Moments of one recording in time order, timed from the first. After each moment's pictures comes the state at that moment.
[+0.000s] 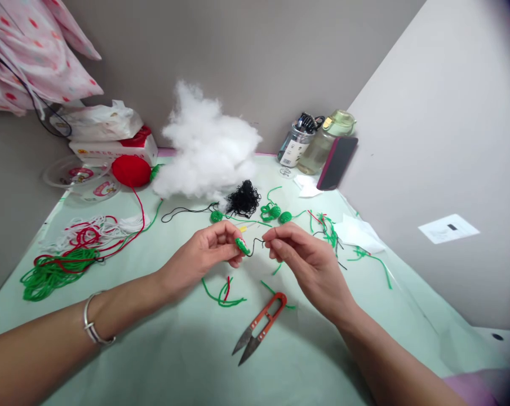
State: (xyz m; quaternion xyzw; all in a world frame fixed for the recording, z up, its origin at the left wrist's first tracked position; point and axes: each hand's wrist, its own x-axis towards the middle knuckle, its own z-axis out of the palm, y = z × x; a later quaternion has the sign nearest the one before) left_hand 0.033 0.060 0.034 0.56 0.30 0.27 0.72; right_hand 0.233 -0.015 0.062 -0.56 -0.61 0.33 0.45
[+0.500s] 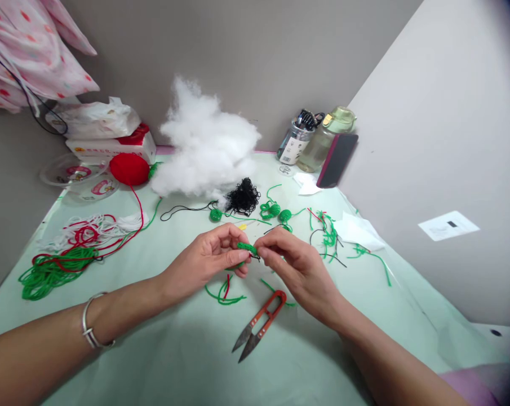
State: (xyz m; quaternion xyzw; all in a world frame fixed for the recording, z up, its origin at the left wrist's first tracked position) left_hand 0.034 0.053 0.037 0.54 0.27 0.24 0.76; right_hand 0.230 -0.015 0.056 -0.56 -0.68 0.27 0.39
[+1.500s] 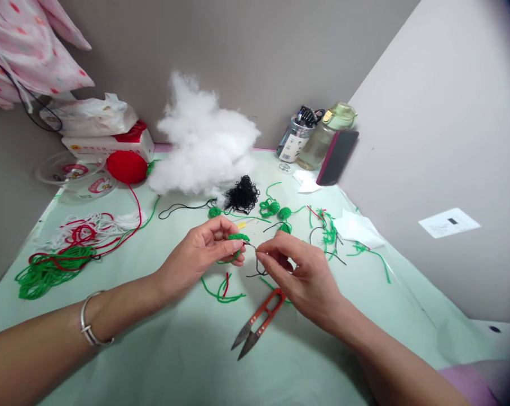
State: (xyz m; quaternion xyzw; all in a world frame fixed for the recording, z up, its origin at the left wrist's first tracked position) left_hand 0.034 0.057 0.028 0.53 0.30 0.28 0.74; right_hand 0.226 -0.022 0.056 -0.56 -0.72 0.17 0.36
